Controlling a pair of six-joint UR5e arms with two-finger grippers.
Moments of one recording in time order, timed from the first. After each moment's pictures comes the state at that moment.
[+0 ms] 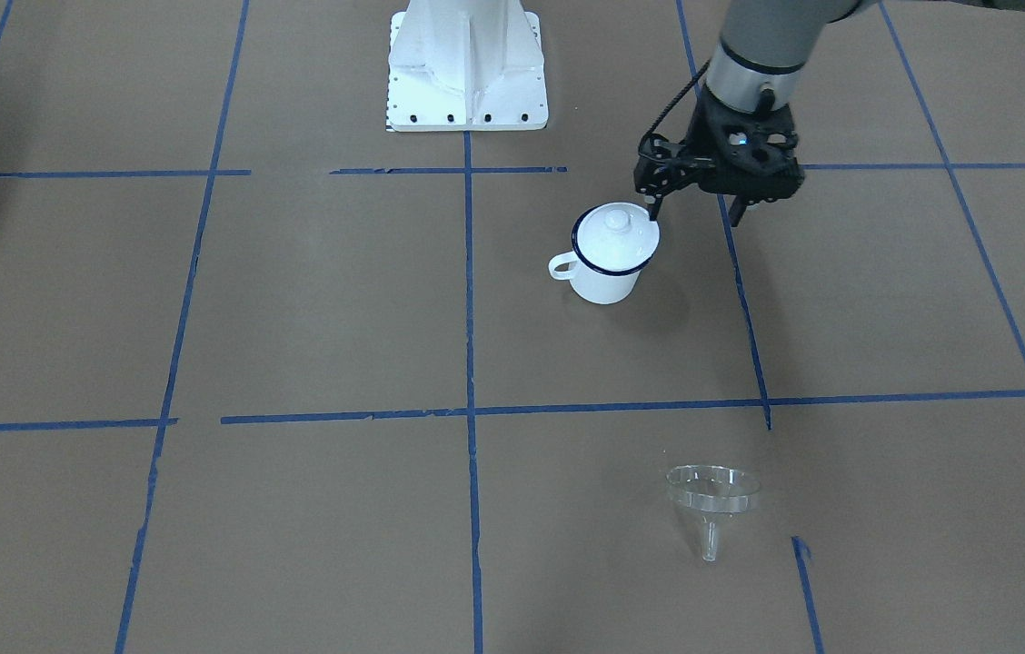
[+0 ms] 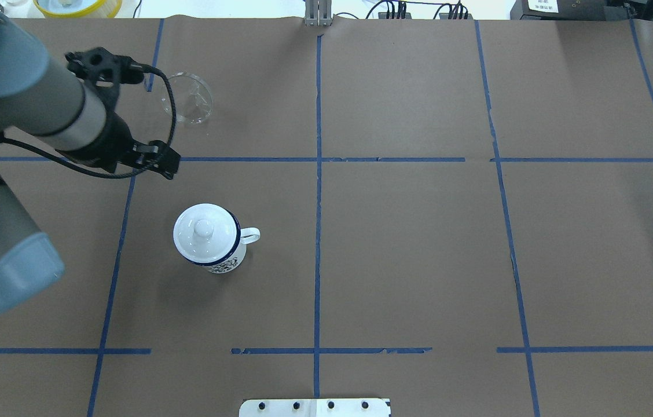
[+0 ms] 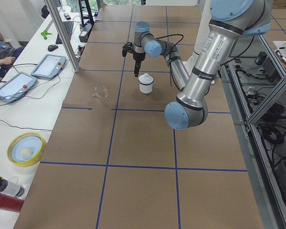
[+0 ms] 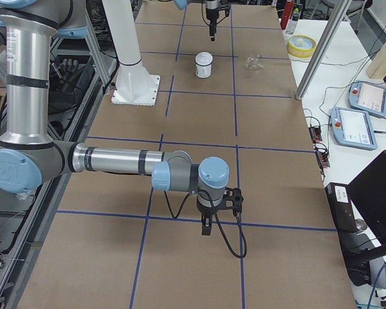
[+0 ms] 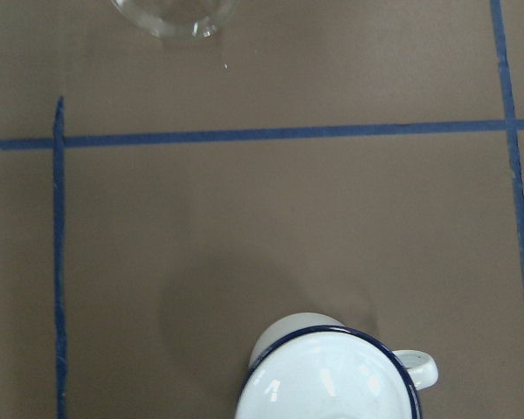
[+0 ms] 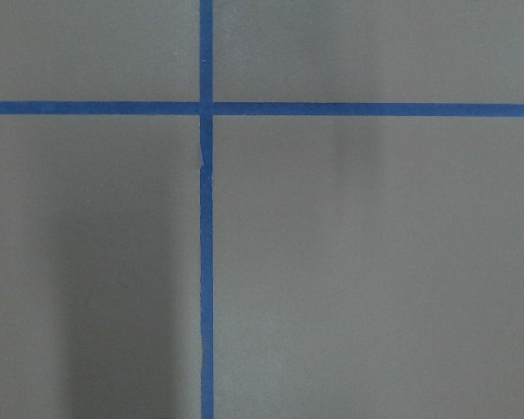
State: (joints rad) left arm -0.87 -1.98 -2.08 -1.36 -2.06 -0.77; right arm 1.57 -1.68 1.66 -1.57 2.29 0.01
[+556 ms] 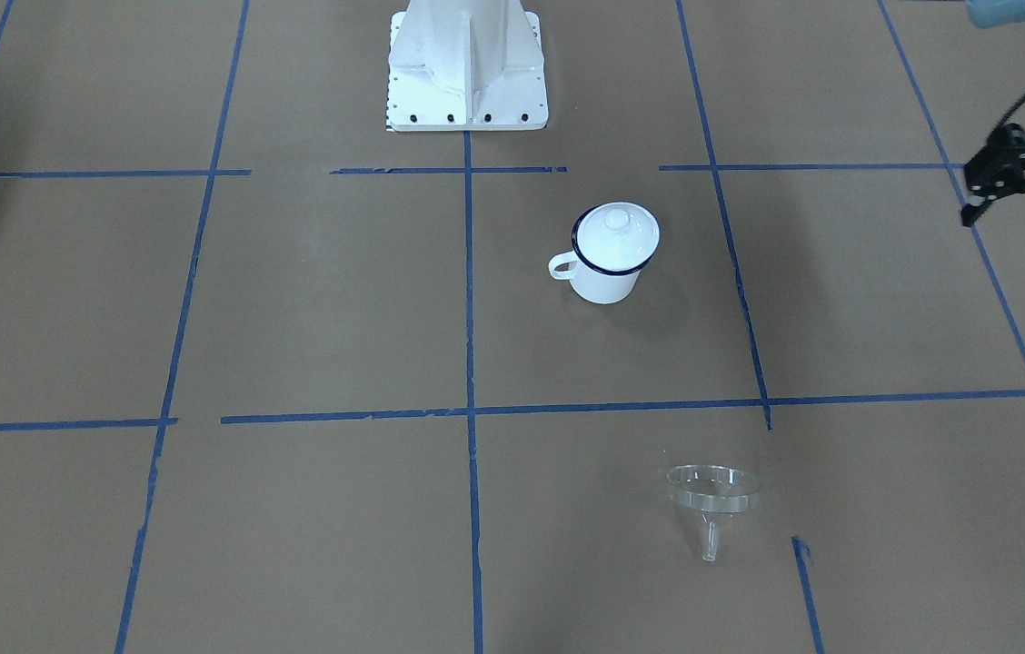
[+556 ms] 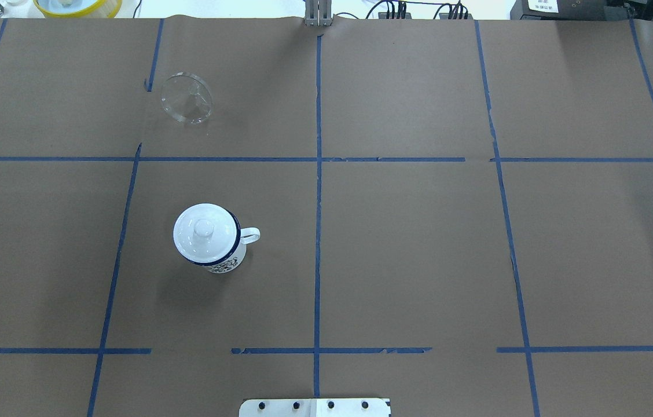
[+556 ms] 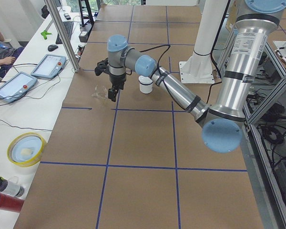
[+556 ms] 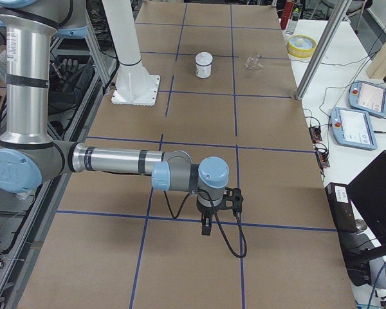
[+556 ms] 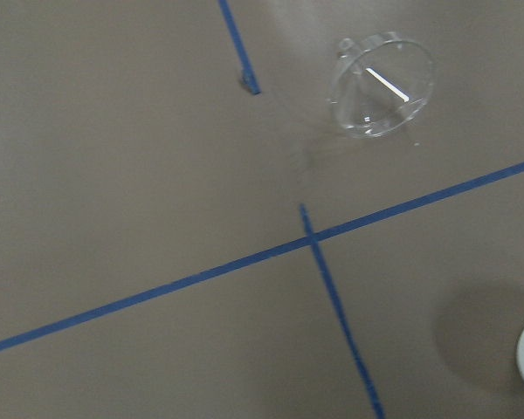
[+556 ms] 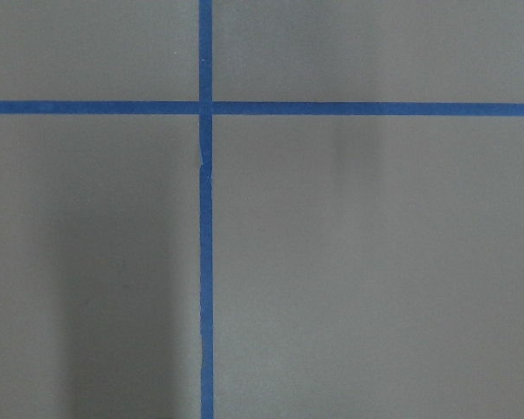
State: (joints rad) left arm -1.38 -1.73 -1.98 -1.36 -2.31 -0.10; right arm 1.57 -1.68 1.66 -1.57 2.29 0.01
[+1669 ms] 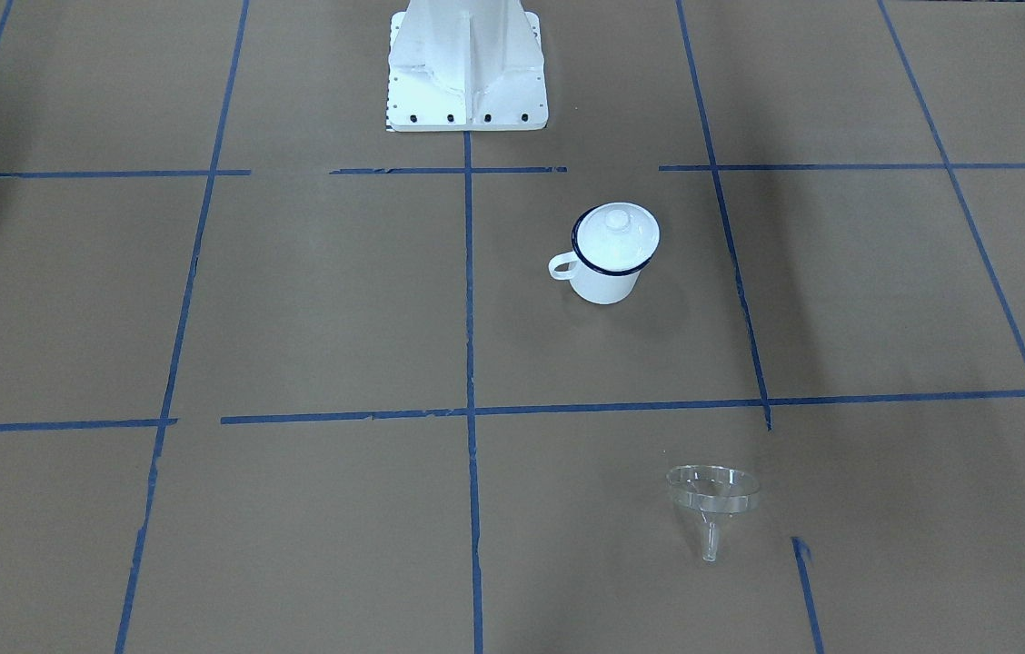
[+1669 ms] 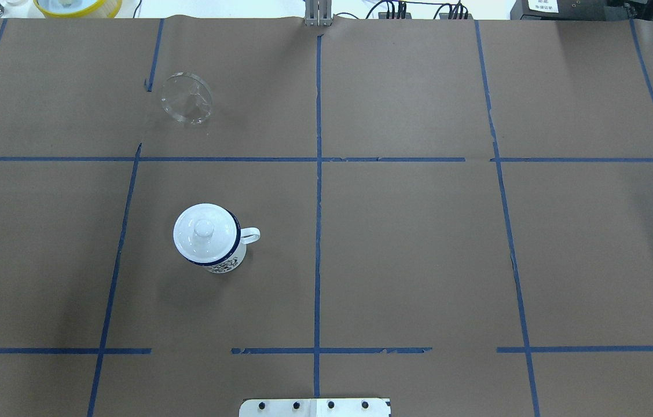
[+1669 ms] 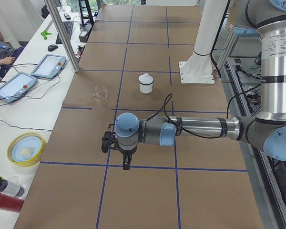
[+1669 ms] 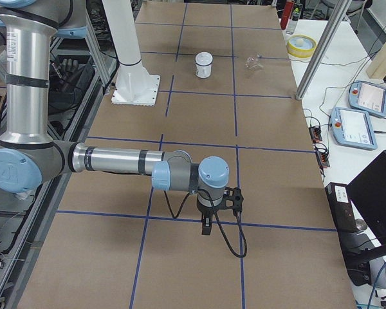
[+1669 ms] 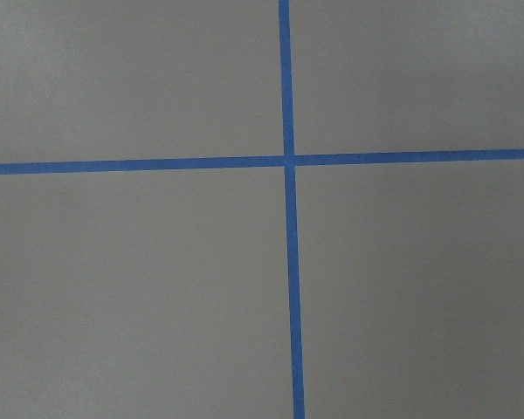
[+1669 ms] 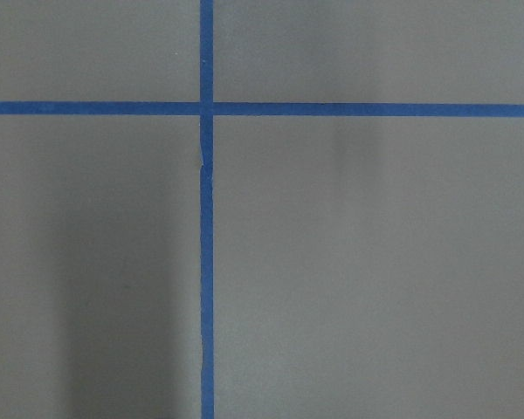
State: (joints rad) left arm -1.60 -1.46 -1.70 -1.65 -2.41 -0.01; right arm 1.57 -1.68 1.66 -1.57 2.29 0.01
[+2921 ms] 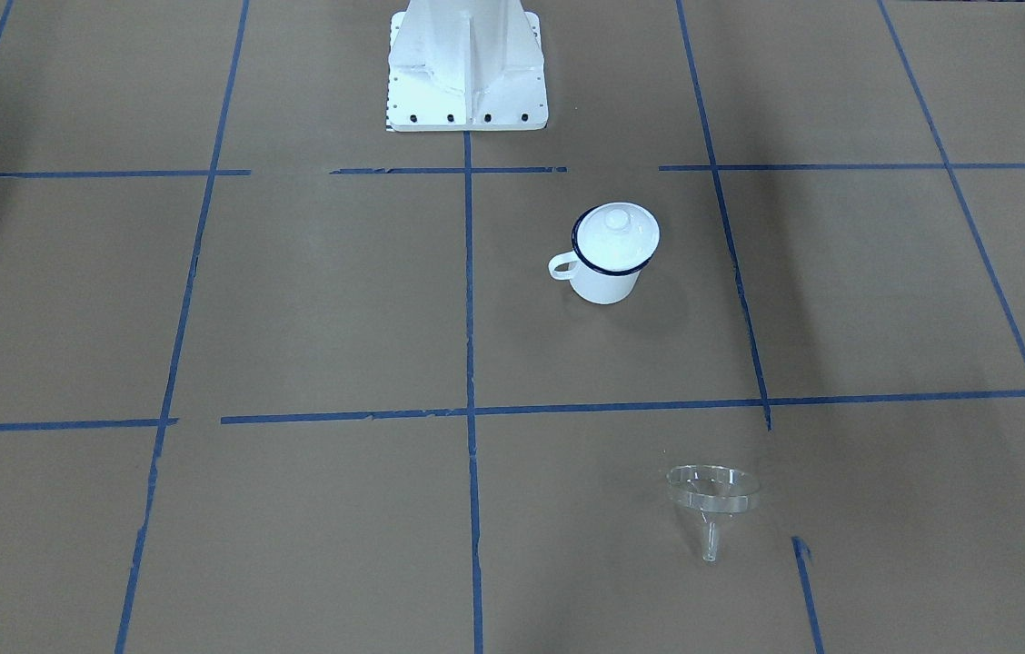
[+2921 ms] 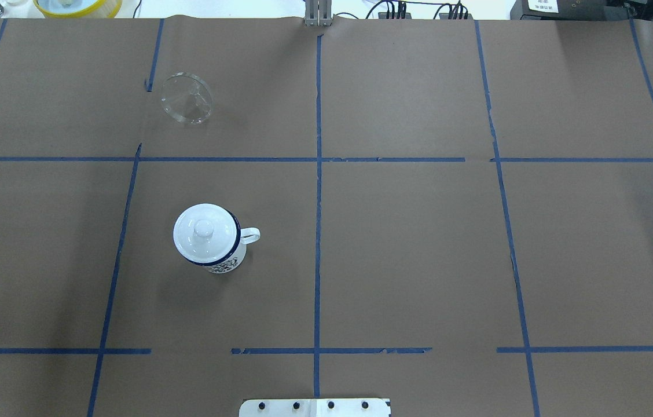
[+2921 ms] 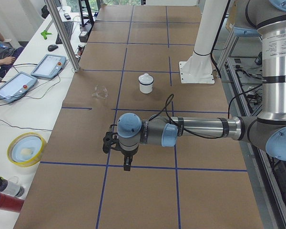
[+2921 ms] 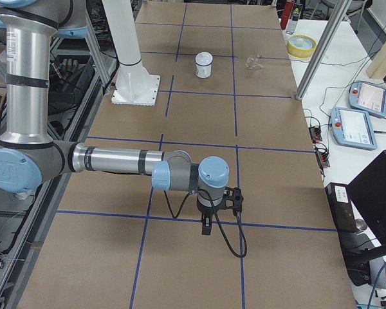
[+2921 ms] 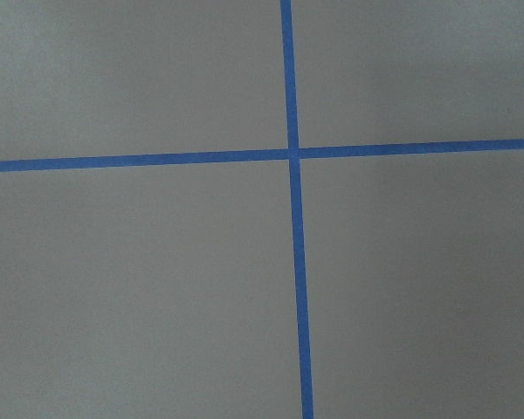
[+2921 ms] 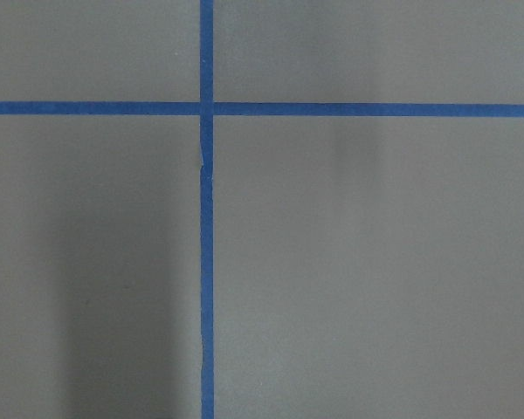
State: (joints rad) left arm -1.60 -1.45 -1.70 -1.66 -2.39 -0.01; right arm 1.57 -1.68 1.66 -1.57 2.29 0.01
